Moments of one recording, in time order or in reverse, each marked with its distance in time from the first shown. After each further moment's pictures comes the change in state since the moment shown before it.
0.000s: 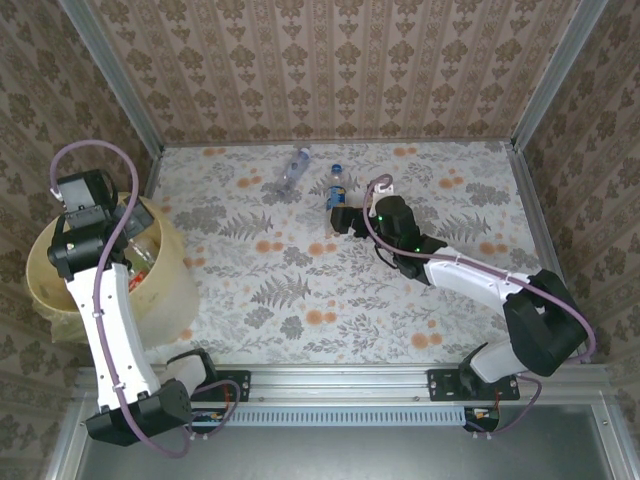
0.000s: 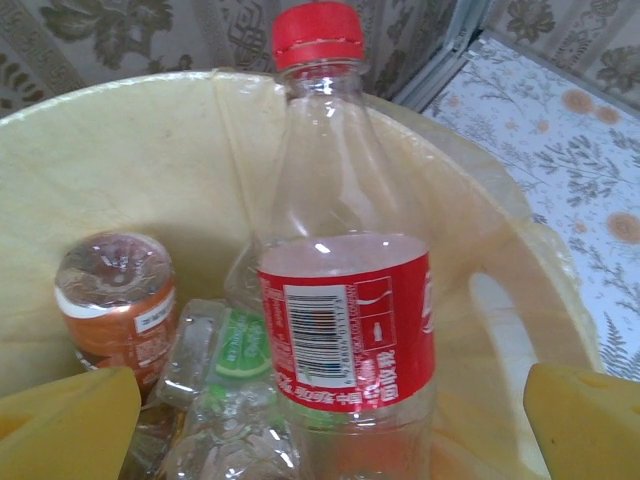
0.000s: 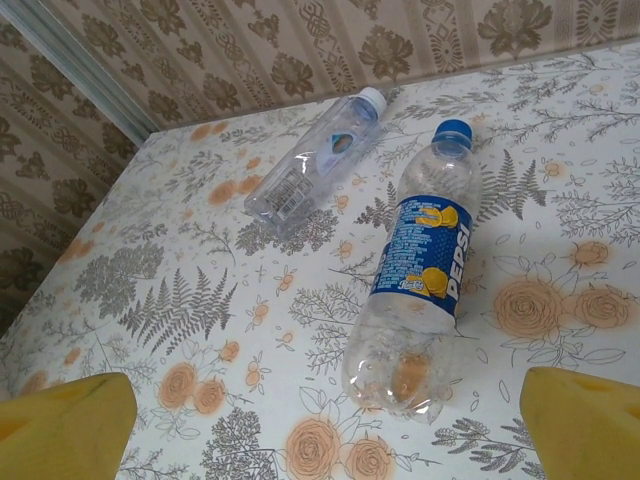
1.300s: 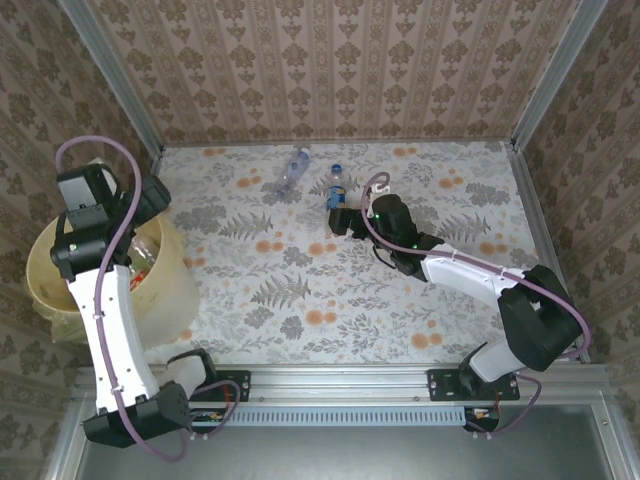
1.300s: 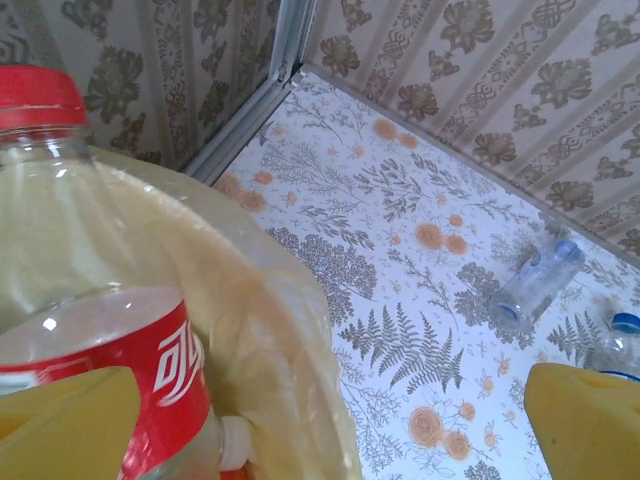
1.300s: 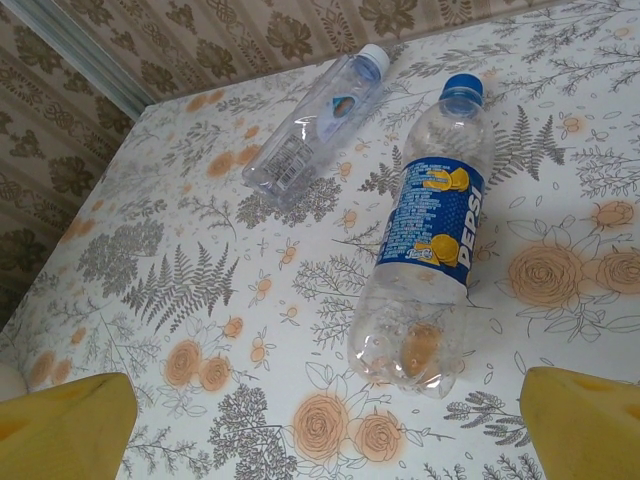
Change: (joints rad) left arm -0.033 0.031 -0.012 0.162 0.284 -0.062; right arm -0.006 0.031 0.021 -0.043 -0.050 0.030
